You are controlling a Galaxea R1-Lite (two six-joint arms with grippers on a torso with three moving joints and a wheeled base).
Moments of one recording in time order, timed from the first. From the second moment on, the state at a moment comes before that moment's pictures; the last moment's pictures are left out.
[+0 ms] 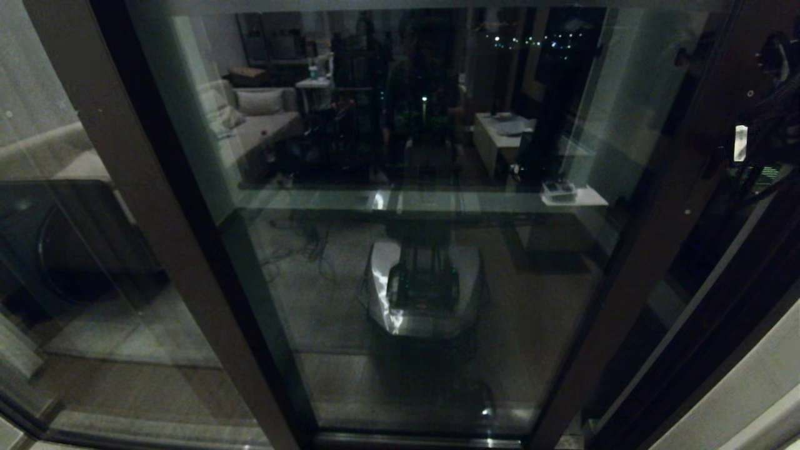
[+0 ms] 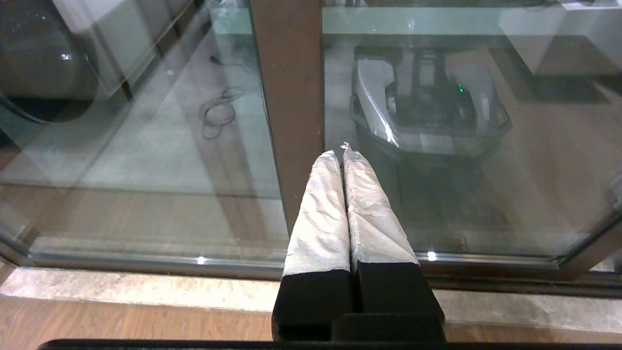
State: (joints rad) left arm 0.00 0.00 -0.04 0.13 -0.01 0.03; right arm -0.09 1.71 -1.63 0.26 -0.59 -0.05
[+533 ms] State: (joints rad) left arm 0.00 0.00 -0.04 0.13 -0.01 0.03; right arm -0.19 1.70 -1.62 0.24 -0.50 -0.05
